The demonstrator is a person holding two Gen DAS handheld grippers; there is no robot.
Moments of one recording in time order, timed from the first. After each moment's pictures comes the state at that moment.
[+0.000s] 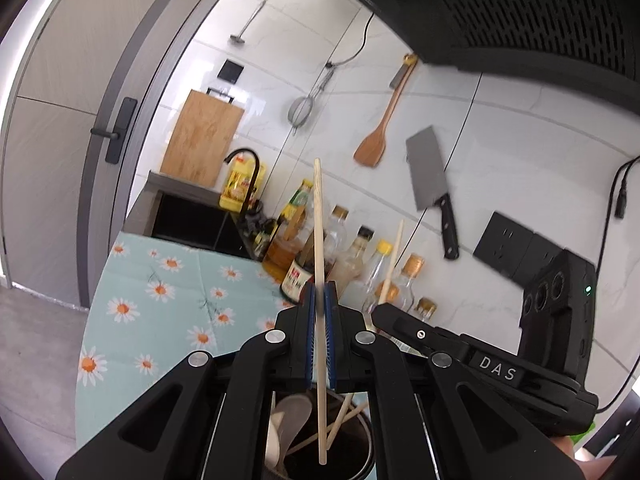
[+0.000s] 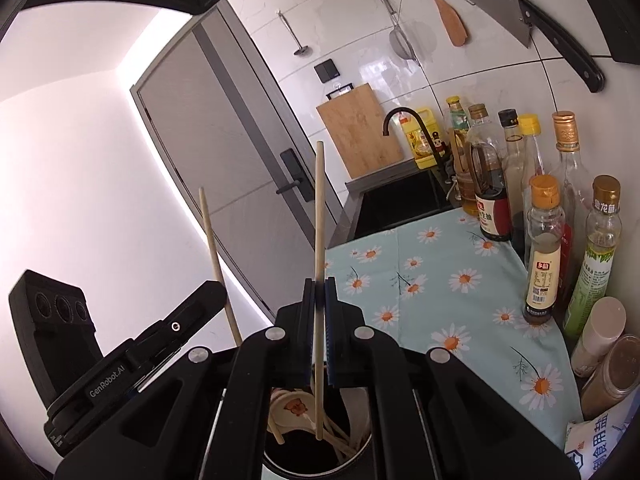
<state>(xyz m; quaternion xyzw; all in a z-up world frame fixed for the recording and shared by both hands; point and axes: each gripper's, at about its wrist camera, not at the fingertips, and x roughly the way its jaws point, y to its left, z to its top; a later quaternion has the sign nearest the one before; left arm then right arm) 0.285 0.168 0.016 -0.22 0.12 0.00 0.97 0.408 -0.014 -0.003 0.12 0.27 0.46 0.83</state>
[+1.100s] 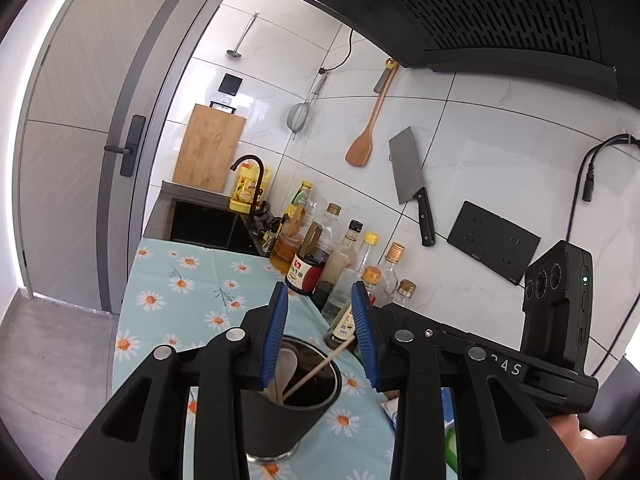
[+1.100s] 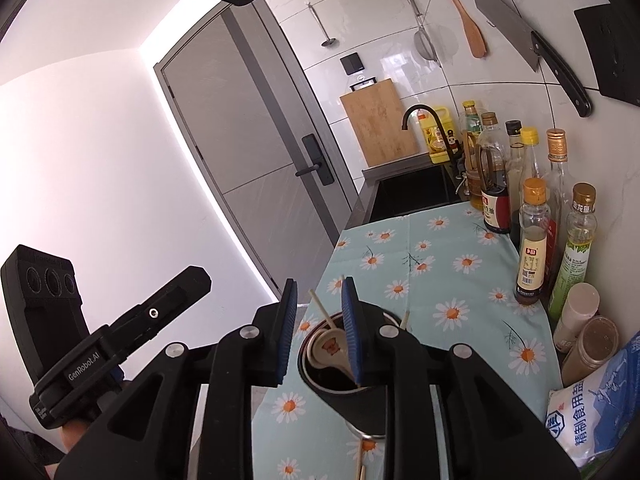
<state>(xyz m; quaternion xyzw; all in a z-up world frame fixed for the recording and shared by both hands) 0.202 0.136 0.051 -0.19 0.12 0.02 0.97 0.338 -0.055 0.028 0.08 0.28 0.49 0.82</state>
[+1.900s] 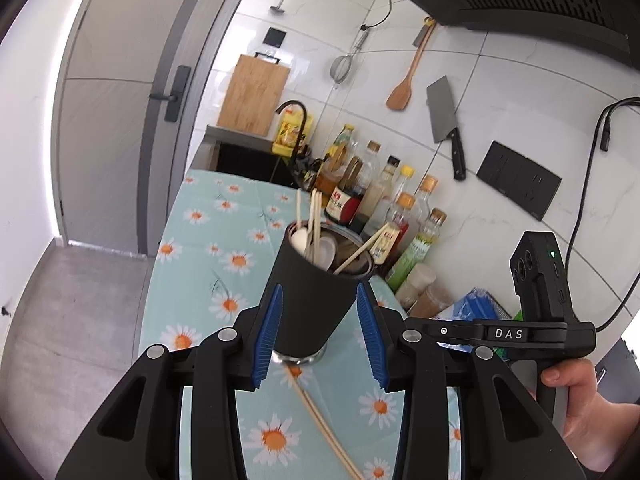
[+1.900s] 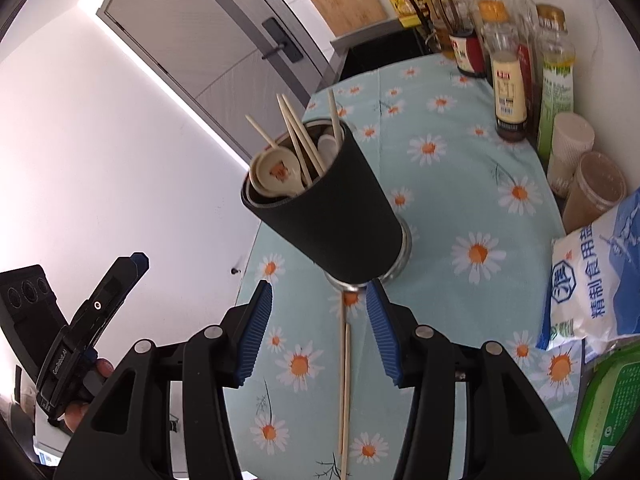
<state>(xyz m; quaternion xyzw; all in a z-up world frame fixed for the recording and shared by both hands) 0.138 0.110 -0.011 -0.22 0.22 0.08 0.95 0.332 -0.083 -0.071 0.03 0.50 0.47 0.73</state>
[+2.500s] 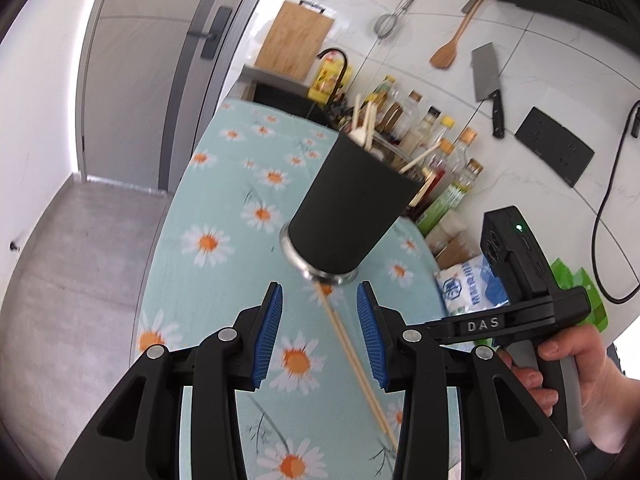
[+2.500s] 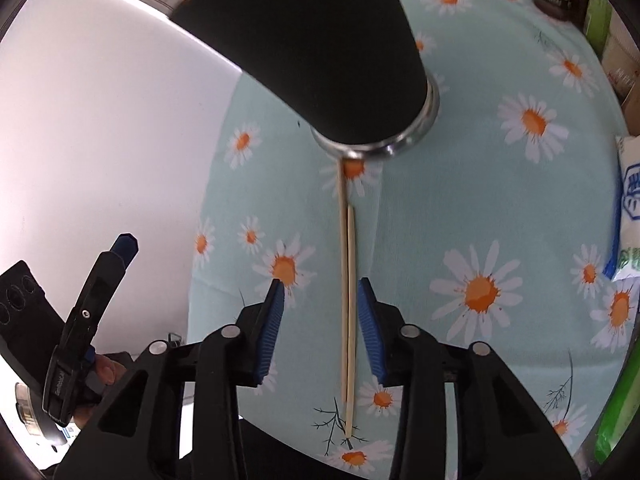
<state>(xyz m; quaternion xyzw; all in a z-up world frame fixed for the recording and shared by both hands) 0.111 0.111 -0.081 -0.27 0.29 0.10 0.91 0.311 -0.034 -0.164 -0.08 0.67 0.43 0.61</state>
